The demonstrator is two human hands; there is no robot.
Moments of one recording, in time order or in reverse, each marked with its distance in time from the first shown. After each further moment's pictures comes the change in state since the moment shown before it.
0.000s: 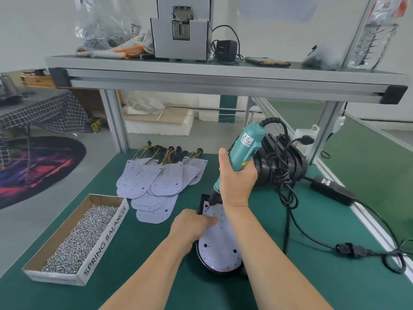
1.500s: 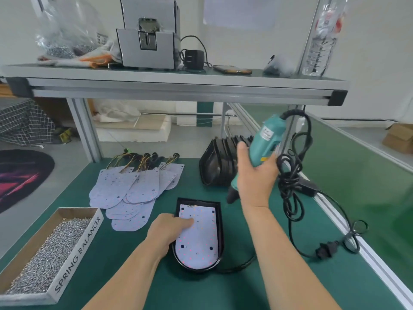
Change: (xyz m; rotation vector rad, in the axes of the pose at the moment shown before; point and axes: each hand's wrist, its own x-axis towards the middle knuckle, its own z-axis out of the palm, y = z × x) left_hand -0.005 0.002 -0.003 -0.065 -0.048 0.023; right_hand 0.028 -0.052 -0.080 -0.150 0.155 -0.152
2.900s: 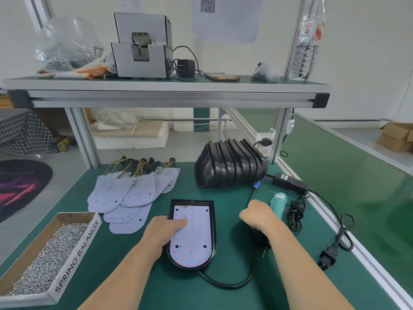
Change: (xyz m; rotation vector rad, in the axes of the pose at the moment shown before) left_hand 0.007 -0.009 -0.003 -0.082 -0.001 0.037; right_hand 0.011 0.070 -0.068 -1.212 -0.874 0.466
